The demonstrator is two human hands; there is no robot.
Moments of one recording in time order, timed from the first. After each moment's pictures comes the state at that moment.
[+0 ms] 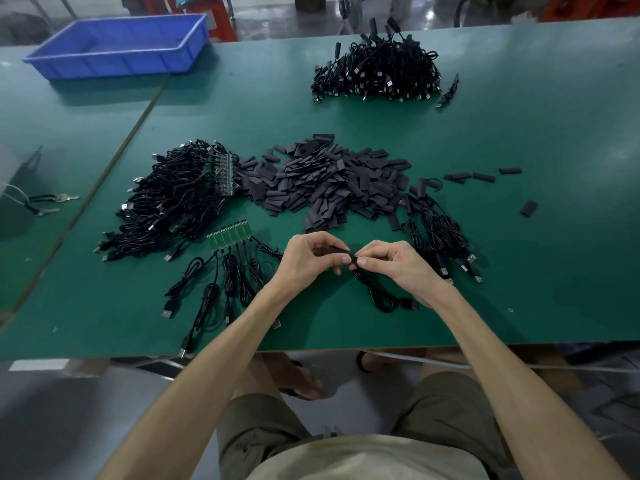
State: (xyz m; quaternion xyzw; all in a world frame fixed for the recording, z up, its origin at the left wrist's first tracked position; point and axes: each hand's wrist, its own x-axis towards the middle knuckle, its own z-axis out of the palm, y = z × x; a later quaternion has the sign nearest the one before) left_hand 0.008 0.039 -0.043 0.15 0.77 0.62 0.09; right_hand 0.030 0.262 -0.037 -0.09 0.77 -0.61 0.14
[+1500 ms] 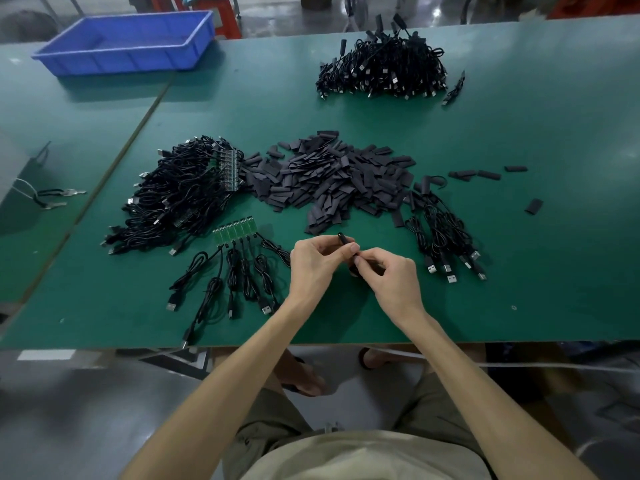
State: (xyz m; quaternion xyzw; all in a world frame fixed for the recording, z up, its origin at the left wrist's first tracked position) left_hand 0.036 0.066 -0.038 0.02 0.76 0.65 -0.01; right_hand 0.067 0.222 -0.048 -0.02 0.86 -0.51 -0.11
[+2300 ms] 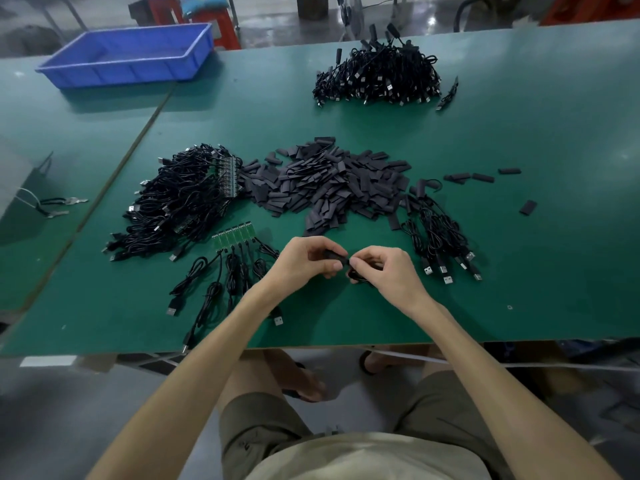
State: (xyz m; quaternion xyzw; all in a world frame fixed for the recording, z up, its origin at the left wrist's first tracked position) left_hand 0.016 0.027 -0.023 0.16 0.81 0.55 0.13; right_hand 0.054 0.235 -0.034 -0.04 0.83 -0.56 0.01
